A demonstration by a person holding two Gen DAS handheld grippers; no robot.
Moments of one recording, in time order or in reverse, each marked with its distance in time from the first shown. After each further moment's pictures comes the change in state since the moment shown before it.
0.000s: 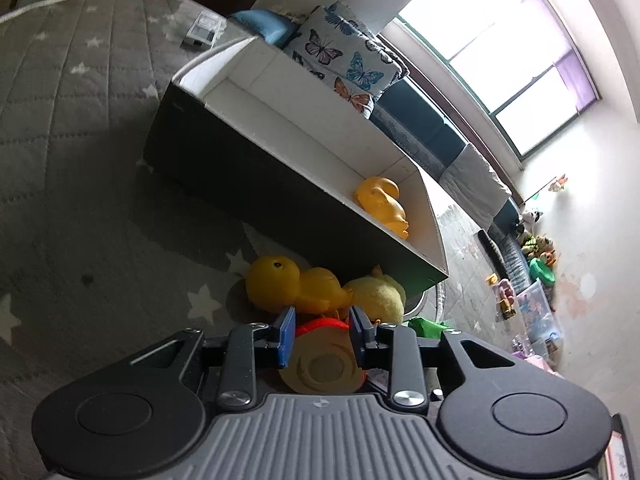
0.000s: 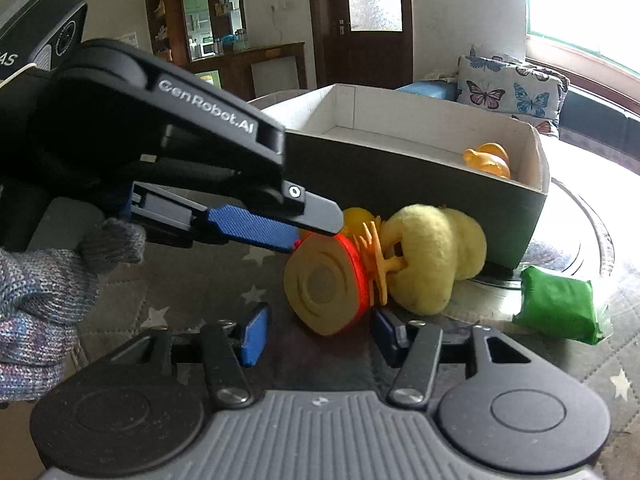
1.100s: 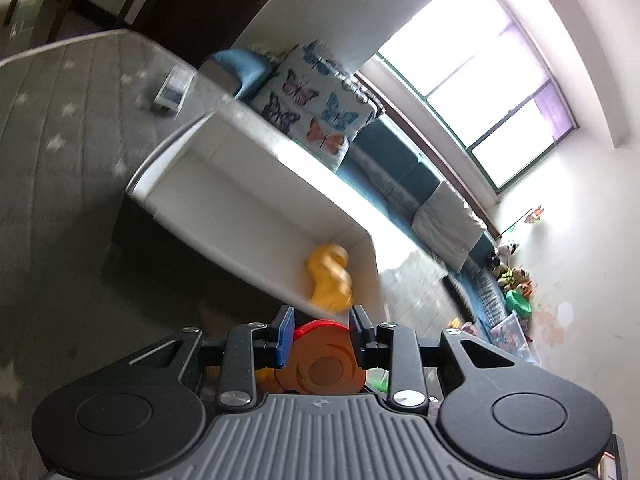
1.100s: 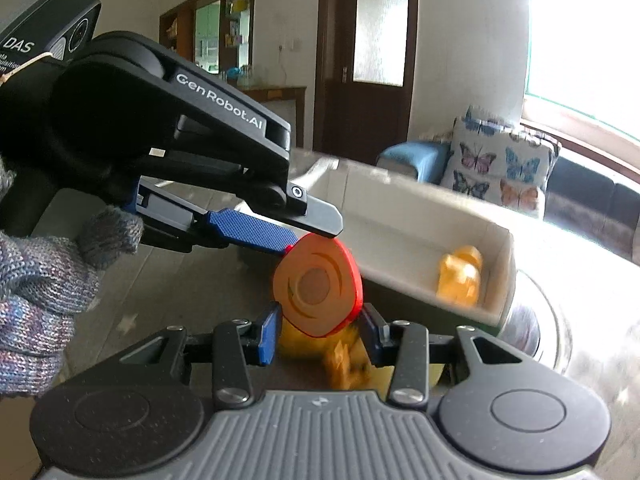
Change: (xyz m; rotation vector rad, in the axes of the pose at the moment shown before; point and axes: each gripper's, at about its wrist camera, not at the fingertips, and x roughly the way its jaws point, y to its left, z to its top) left arm -0.029 -0.044 0.052 0.023 -0.128 -0.057; right arm -0.029 0.001 0.059 -0.103 -0.146 -0.058
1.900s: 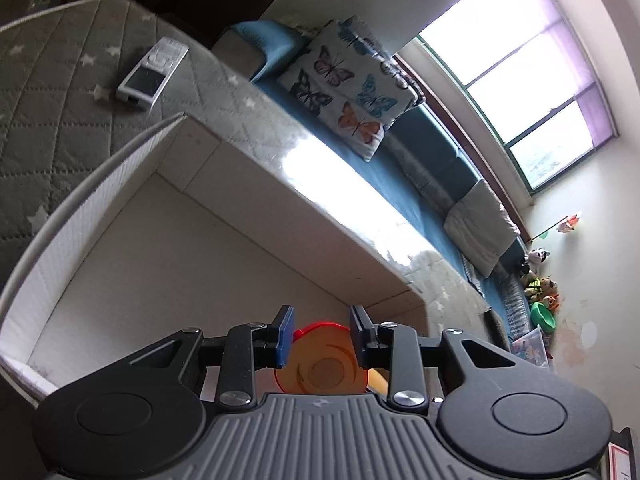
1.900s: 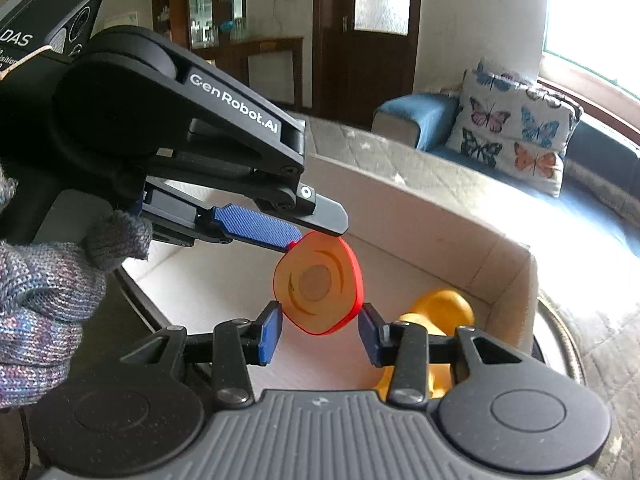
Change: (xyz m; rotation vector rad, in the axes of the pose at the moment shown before) left arm 0.143 0.029 0.077 -0.088 0.104 0.080; right arm 0.148 -0.072 0.045 0.011 0.191 0.044
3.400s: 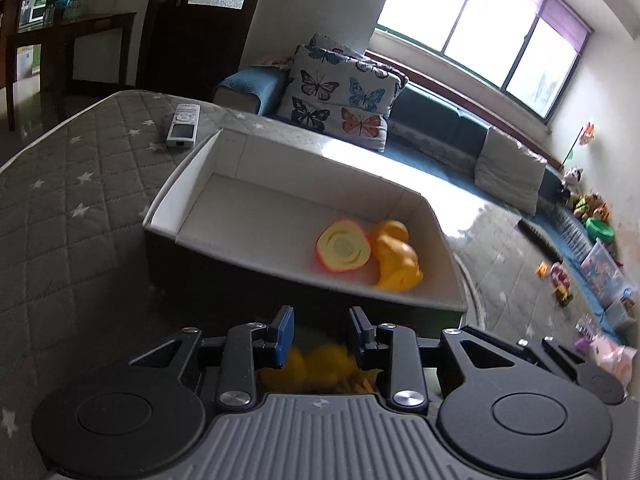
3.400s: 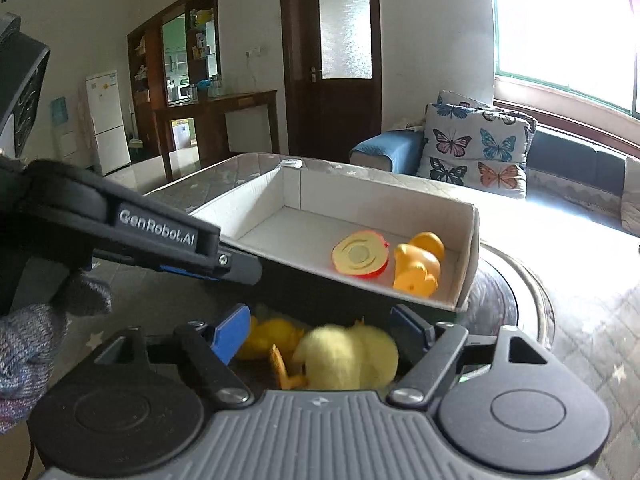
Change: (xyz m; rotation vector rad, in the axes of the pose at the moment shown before) left arm -0.122 -0.036 -0.133 0.375 -0.096 0.210; right arm -0.134 0.046 -0.081 0.111 -0.183 -0.059
